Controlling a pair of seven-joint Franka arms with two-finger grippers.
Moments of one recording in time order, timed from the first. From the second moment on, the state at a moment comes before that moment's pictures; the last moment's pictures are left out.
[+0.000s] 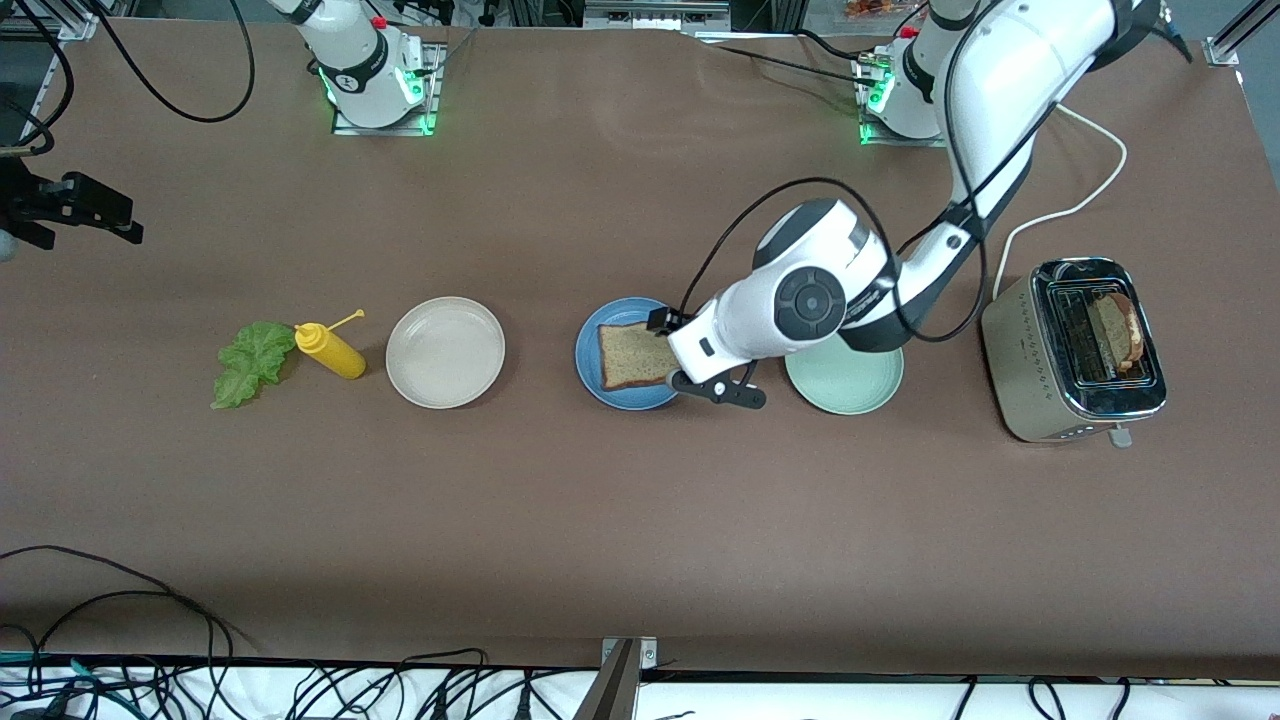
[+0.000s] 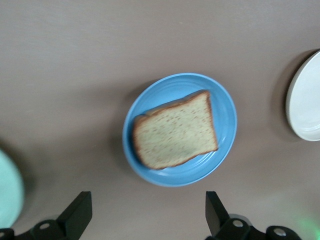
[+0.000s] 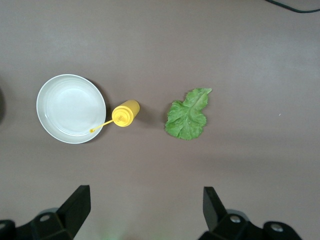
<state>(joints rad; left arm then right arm) -0.05 0.74 -0.70 -1.41 0.10 1.95 -0.49 0.02 0.01 -0.11 -1.62 -0.01 1.57 -0.17</state>
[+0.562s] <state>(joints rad) -0.02 0.44 -0.52 -1.41 0.11 1.64 -0.49 0.02 0.11 -0.09 -1.62 -0.01 1.66 -0.19</state>
